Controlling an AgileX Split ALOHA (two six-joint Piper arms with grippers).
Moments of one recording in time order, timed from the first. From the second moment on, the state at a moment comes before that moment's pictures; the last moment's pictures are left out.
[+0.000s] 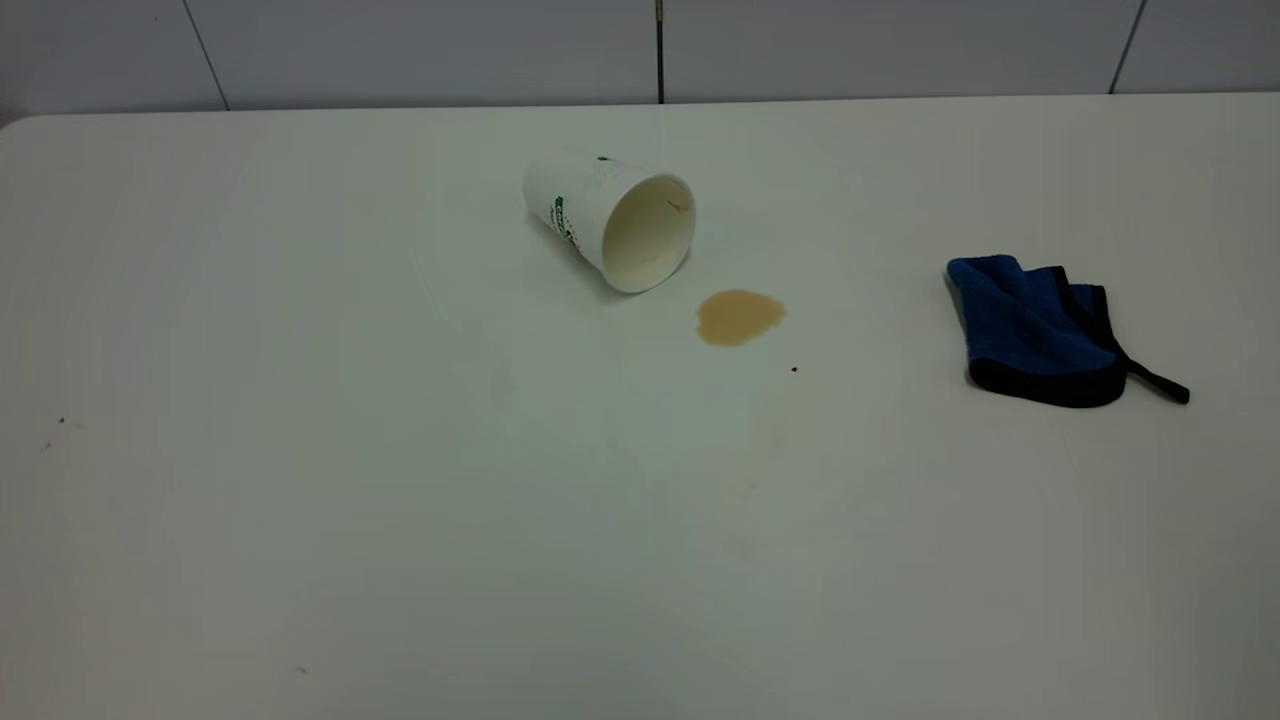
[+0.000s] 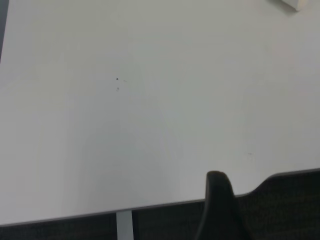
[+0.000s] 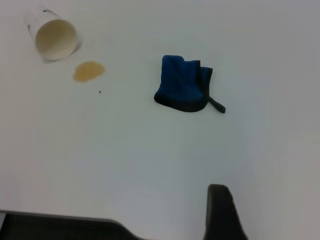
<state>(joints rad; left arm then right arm) -0.02 -0.02 -0.49 -0.07 1.13 0.10 0.01 -0.02 -0.47 0.04 1.11 0.01</state>
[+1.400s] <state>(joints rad) -0.30 1.52 -0.91 -0.33 0.36 0.50 0.01 -0.02 -0.47 0.04 1.11 0.01</state>
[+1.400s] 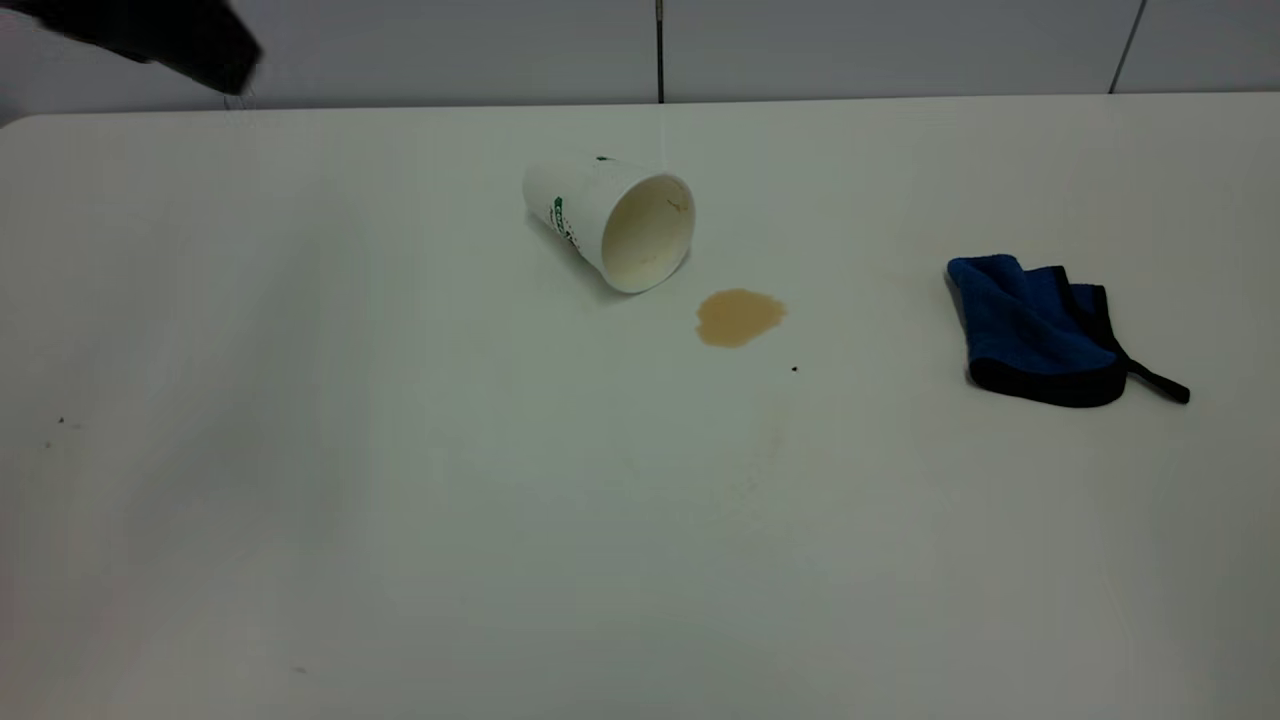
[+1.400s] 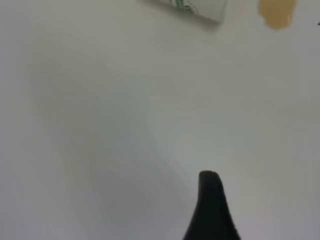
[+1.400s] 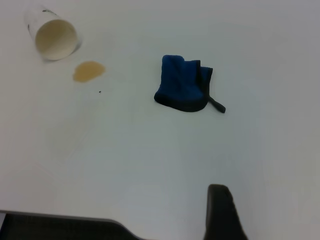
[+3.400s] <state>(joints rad) -0.69 2.55 -1.80 1.05 0.46 -0.68 0.01 -0.02 -0.47 0.04 1.11 0.01</state>
